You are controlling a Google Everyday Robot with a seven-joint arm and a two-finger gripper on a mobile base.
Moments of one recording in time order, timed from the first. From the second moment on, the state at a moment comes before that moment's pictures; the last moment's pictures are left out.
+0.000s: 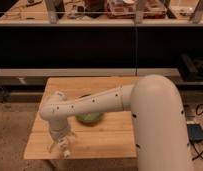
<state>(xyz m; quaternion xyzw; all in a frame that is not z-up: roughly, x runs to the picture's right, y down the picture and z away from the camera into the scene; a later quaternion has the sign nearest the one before) -0.198 0.264 0.736 -0.18 -0.39 -0.80 0.41</state>
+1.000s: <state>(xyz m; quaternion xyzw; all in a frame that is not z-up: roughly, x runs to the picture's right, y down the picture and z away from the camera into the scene) -0.196 0.307 0.732 -0.22 -0.39 -0.78 0.43</state>
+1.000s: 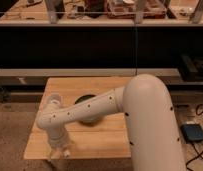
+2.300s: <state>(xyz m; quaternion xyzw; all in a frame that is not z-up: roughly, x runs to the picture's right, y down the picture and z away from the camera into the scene) -0.186 0.338 0.744 -0.24 -0.39 -0.78 0.43</state>
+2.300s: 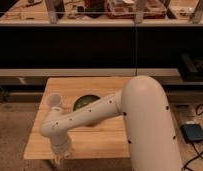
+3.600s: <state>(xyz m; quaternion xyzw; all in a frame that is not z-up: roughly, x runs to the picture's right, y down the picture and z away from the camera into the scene) -0.164 0.308 0.727 -0.24 -0.37 -0.78 0.44</state>
